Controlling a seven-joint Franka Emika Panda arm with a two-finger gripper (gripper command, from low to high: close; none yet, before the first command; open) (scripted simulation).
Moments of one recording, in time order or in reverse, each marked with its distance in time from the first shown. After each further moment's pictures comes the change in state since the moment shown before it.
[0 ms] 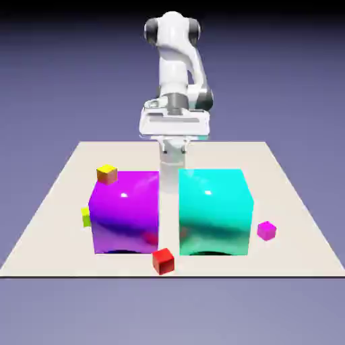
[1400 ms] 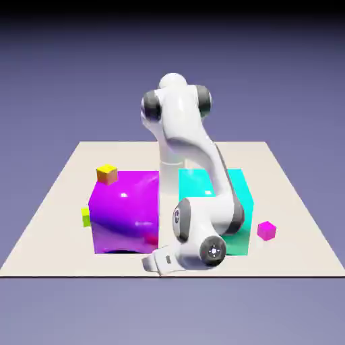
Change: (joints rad) arm -0.002 1.451 0.118 1.403 -0.368 -1.613 -0.186
